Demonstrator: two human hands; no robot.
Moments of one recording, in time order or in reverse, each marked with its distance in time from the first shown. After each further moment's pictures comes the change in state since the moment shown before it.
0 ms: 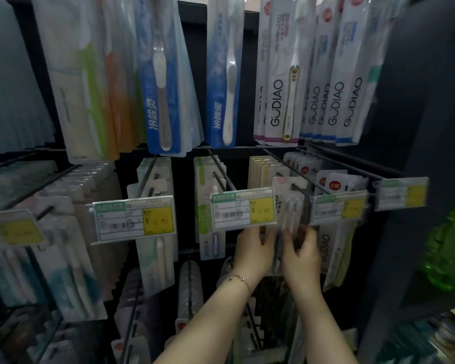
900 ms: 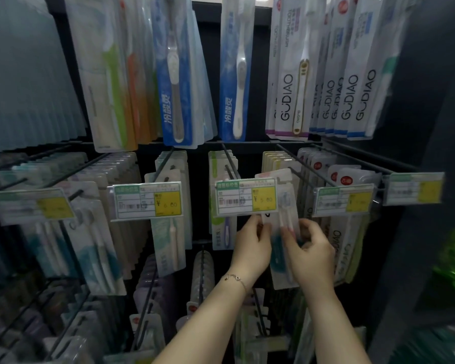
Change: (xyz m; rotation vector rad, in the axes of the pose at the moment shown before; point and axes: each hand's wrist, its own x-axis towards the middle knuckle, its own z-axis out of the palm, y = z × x) left_hand -0.023 0.003 -0.015 -0.007 0.127 -0.059; right_hand -0.008 -0.010 -0.013 -0.058 -0.083 -0.175
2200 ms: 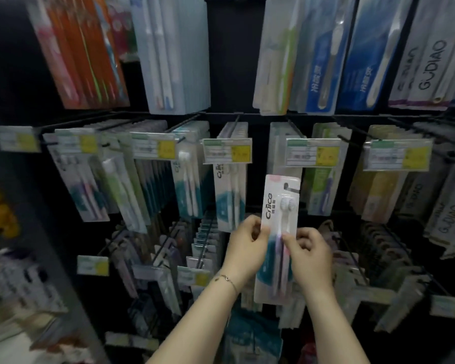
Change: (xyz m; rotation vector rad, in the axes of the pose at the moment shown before) left_hand -0.120 -0.052 -0.206 0.133 0.147 -0.110; right_hand -0.165 -0.091 0.119 0.223 -0.272 0.258
